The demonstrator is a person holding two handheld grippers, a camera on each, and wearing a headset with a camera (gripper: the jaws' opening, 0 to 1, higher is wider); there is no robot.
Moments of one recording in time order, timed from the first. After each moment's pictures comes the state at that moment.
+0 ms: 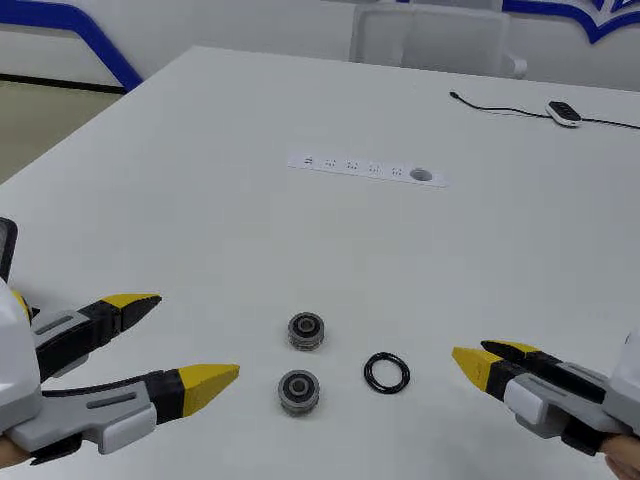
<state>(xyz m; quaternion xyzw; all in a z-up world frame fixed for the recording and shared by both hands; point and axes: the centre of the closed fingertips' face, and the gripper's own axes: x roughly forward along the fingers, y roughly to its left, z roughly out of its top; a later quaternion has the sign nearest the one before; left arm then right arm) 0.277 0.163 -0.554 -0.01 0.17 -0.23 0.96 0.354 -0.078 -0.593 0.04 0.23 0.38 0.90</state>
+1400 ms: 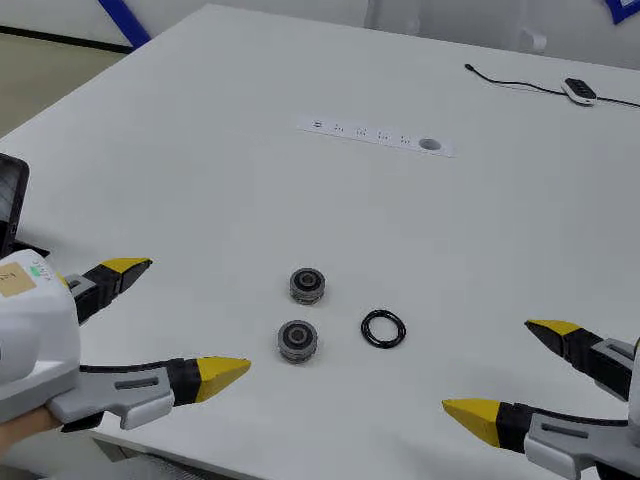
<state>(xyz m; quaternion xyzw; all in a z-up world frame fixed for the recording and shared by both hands) 0.267 0.160 -0.586 0.06 0.17 -0.22 0.96 0.318 -0.087 -0.602 -0.13 0.22 0.46 0.85</state>
